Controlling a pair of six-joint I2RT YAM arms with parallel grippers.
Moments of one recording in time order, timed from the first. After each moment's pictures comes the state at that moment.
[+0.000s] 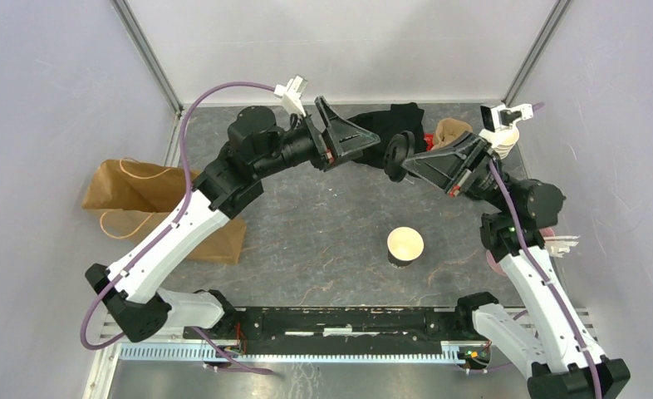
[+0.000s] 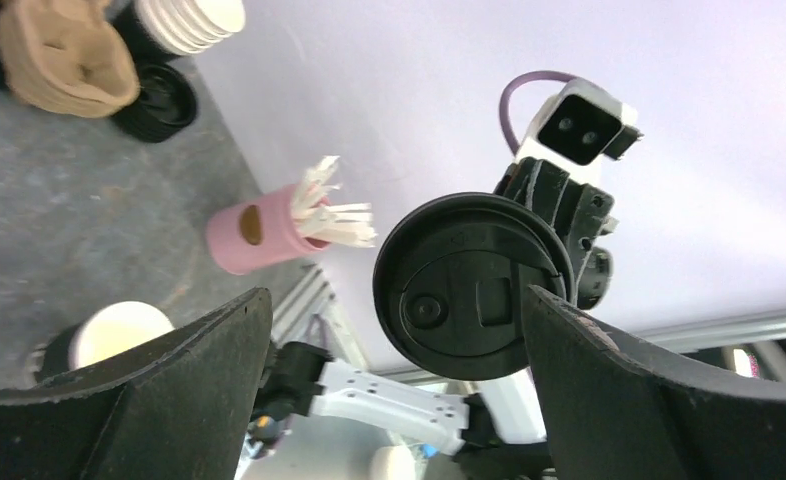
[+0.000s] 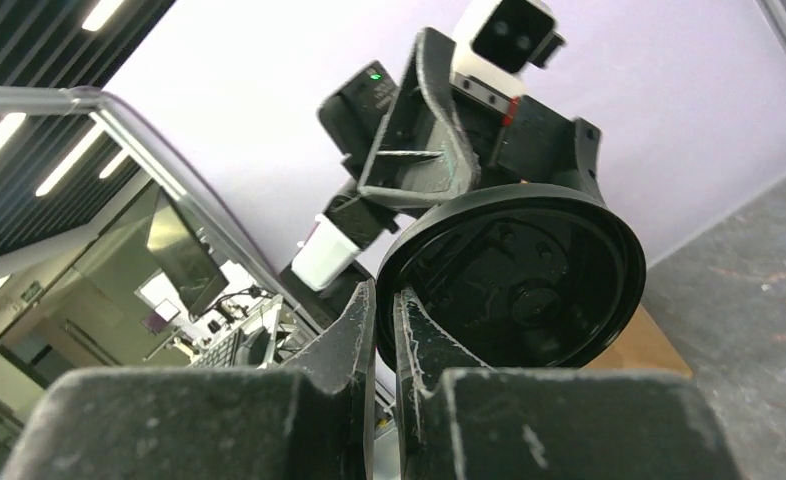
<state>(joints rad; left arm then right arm) -0.76 1.30 1.50 -0.25 0.33 -1.04 0.23 0.86 0.87 0.68 -0.83 1.35</state>
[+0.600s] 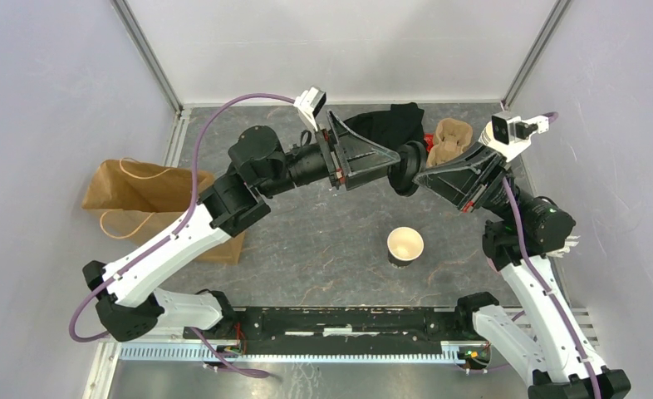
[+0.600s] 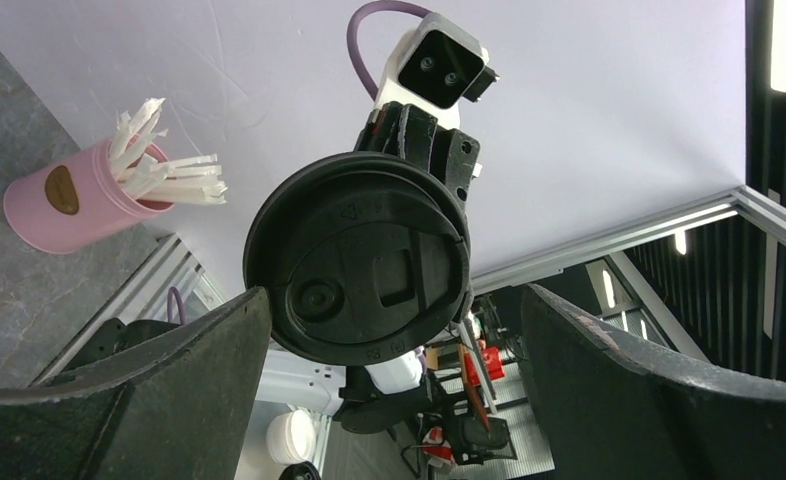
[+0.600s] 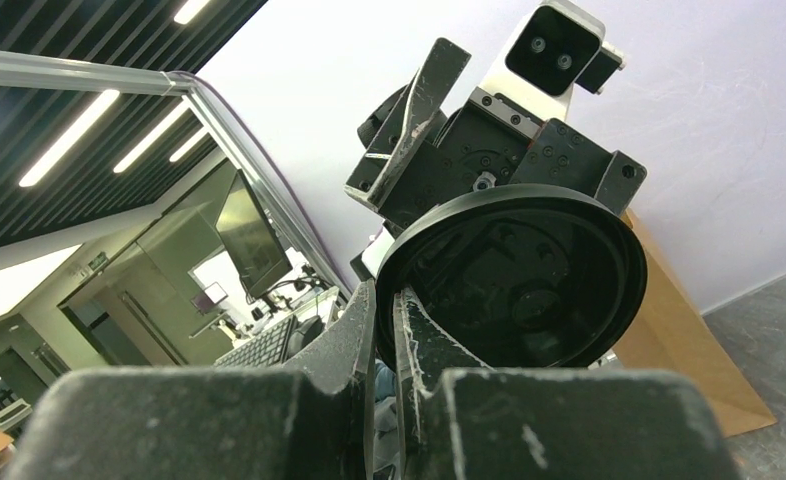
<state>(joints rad) -0.95 1.24 1.45 -0.05 0.31 -1.22 0.23 0.79 0.83 0.90 -0.83 1.53</state>
